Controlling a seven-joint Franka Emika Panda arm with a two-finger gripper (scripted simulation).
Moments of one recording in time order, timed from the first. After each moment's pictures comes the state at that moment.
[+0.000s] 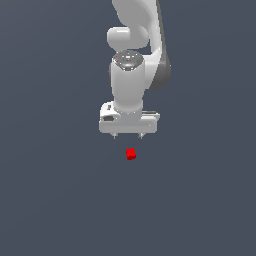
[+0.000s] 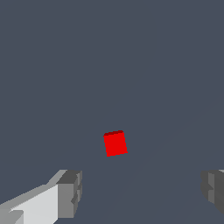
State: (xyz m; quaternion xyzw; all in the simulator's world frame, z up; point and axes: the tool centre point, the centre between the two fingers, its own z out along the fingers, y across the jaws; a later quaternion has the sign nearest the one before) arm 0.012 0.001 0.190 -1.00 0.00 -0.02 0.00
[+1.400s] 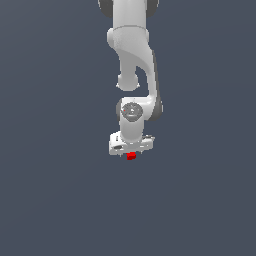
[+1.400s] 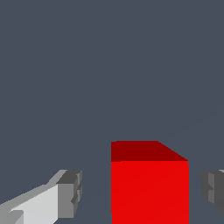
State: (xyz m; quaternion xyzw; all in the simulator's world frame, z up) arm 0.002 0.014 0.030 -1.00 -0.08 0.00 0.00
